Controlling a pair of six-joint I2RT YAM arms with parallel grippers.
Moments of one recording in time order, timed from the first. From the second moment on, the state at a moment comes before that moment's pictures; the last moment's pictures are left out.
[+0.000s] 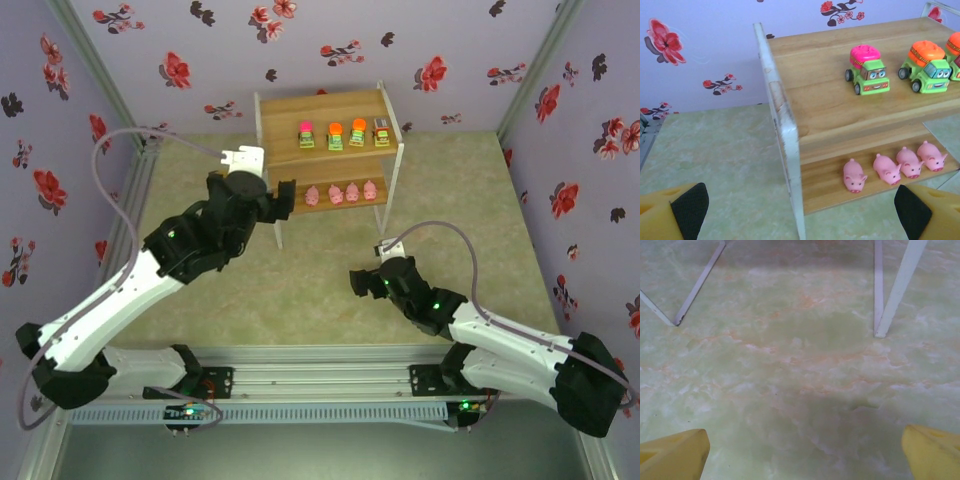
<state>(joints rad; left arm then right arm) -0.95 1.18 1.44 -0.71 -0.72 -0.32 0.86 0.95 0.44 -0.14 0.37 0.41</state>
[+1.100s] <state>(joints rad) -0.70 0.86 0.74 -0.25 -0.78 -0.05 0.83 0.90 0.46 -0.20 0.70 0.39</state>
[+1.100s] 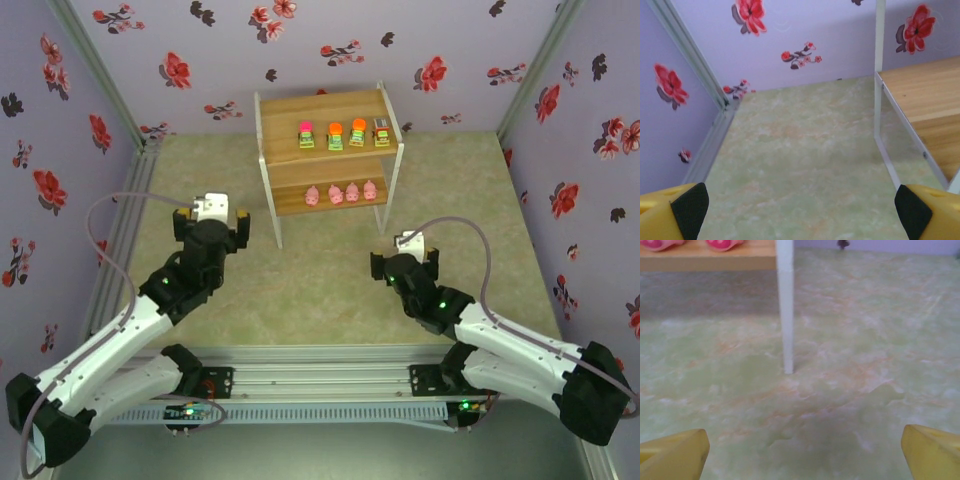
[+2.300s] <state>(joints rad) -0.26 1.15 0.56 0.21 -0.53 0.04 0.44 0.98 0.40 0.20 0.69 0.10</state>
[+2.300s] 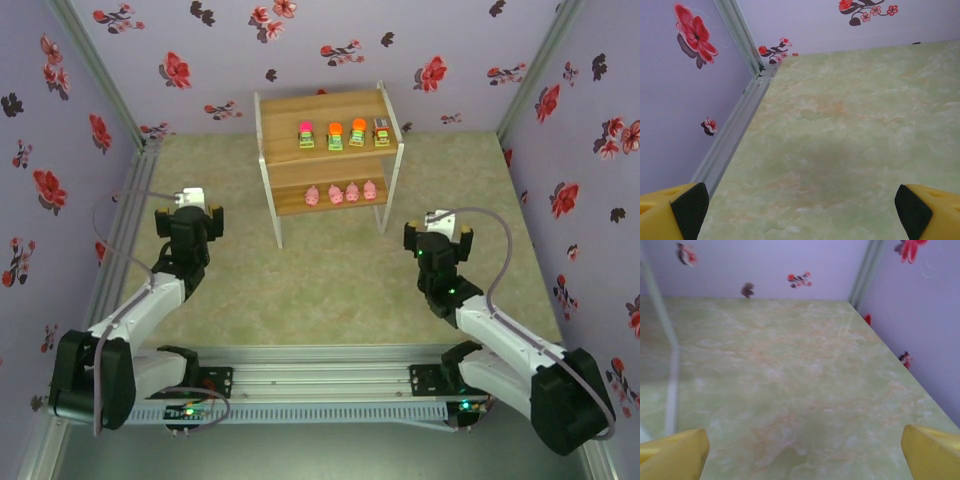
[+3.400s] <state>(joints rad) 0.02 1.29 0.40 0.64 -0.09 0.02 0.11 1.47 0.38 0.68 0.41 0.06</state>
